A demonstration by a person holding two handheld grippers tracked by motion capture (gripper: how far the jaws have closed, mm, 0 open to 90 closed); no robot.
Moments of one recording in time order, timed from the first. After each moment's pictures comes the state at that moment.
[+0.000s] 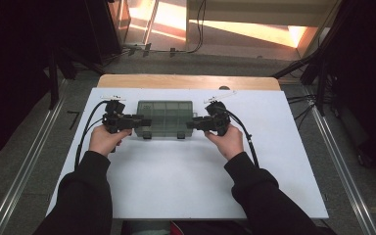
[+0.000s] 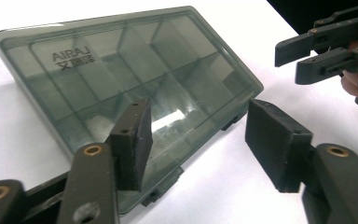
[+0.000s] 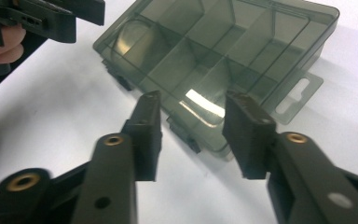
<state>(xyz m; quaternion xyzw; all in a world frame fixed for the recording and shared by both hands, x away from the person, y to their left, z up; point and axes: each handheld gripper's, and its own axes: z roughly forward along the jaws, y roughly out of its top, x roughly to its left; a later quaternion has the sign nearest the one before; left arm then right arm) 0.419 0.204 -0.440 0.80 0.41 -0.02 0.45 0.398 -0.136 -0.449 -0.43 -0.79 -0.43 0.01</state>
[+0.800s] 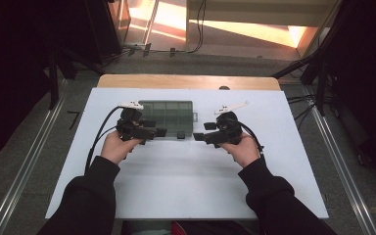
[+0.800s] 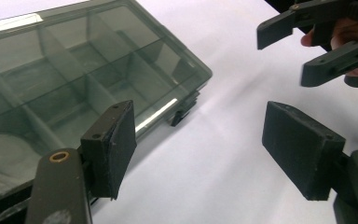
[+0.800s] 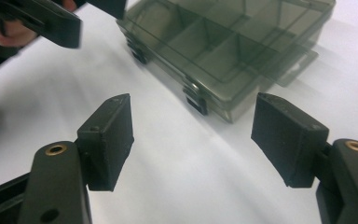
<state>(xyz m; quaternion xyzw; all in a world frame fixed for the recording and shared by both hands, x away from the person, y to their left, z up) 0.384 0.158 -0.431 0.83 0.35 -0.02 0.44 0.358 -0.160 -0.448 -0.39 -0.81 -0.44 -0.02</state>
